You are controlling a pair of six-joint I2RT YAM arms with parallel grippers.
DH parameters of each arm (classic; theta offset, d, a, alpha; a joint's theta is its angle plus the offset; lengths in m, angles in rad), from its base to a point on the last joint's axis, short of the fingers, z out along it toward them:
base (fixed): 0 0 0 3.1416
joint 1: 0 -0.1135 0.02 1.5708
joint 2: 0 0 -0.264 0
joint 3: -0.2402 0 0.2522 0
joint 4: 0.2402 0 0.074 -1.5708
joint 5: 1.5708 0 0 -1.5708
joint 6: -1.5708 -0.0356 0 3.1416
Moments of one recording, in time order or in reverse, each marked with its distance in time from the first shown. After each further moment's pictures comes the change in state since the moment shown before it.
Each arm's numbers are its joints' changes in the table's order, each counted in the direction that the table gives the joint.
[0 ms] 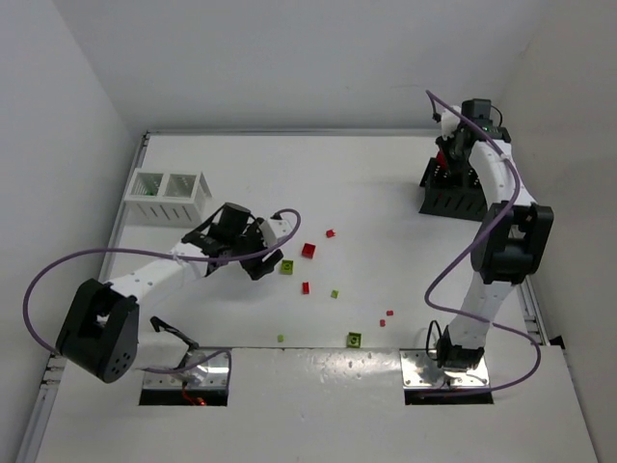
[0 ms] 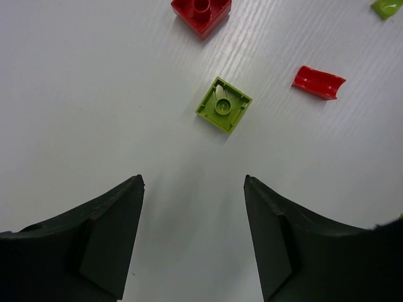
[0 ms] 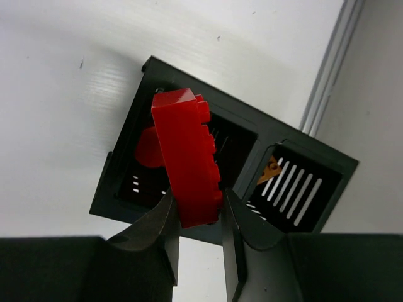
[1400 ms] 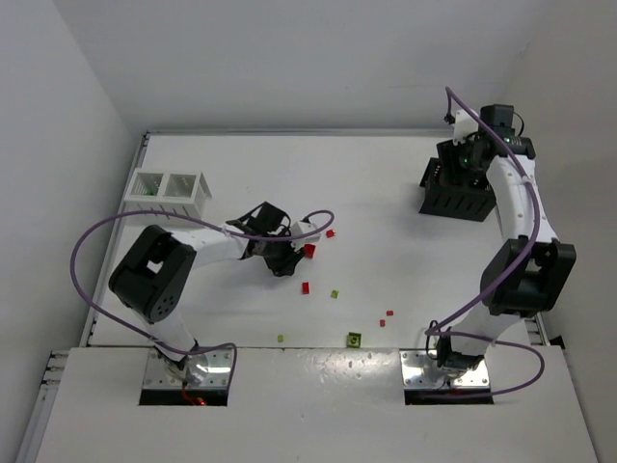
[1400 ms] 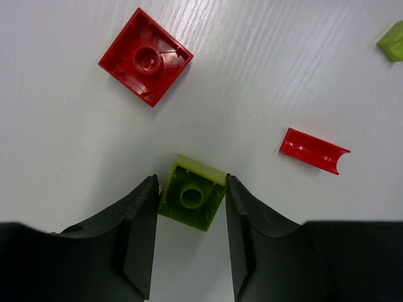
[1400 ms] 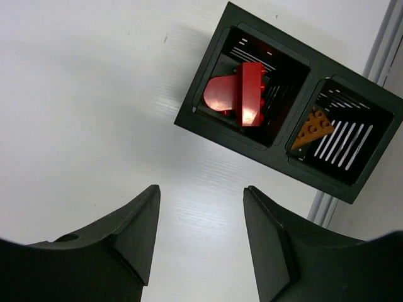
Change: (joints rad) left arm 0.110 0.409 -0.164 -0.079 0.015 0.082; right arm 0.042 -0.254 0.143 0.104 -0.215 -0.095
